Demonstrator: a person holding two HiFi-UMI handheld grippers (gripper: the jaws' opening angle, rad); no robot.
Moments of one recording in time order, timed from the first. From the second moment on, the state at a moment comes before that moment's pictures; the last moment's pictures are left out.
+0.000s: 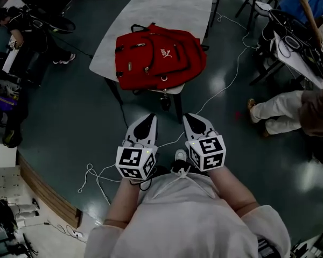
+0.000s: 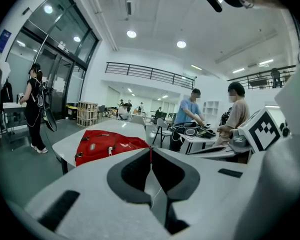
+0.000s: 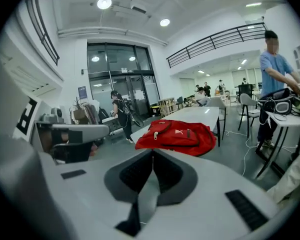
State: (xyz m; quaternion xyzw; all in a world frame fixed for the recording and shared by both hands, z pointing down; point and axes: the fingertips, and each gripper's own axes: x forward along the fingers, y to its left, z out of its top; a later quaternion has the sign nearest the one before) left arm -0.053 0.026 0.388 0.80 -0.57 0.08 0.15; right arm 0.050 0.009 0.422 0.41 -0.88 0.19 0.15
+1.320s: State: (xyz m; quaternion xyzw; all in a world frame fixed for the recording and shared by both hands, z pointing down) left arm -0.112 -0.170 0.602 0.81 -0.48 0.19 0.26; right arm -0.043 -0.128 0.610 0.37 -0.81 0.32 0.33
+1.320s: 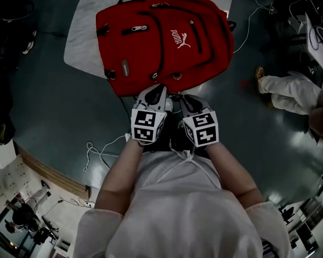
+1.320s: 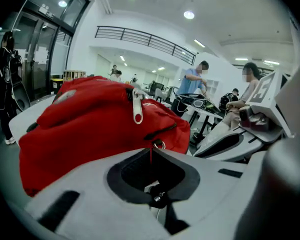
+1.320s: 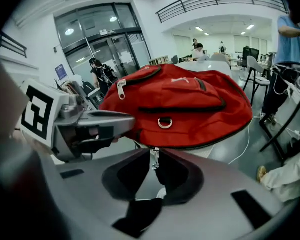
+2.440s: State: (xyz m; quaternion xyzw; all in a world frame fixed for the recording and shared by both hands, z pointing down) left arm -0.118 -0.187 0.630 0.82 -0.46 0.21 0.25; right arm -0.061 -0.135 0.648 0.37 -0.77 0.32 0.41
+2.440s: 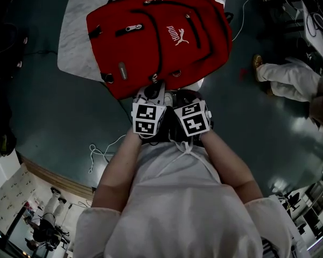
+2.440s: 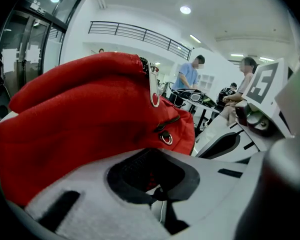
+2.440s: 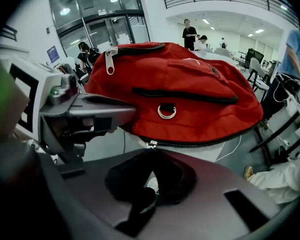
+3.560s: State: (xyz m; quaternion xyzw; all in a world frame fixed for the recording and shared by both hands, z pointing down) left arm -0.119 -0.184 0.638 0.77 -0.49 0.26 0.30; right arm 0.026 -0.165 0.642 0.31 -0.78 0.24 0.49
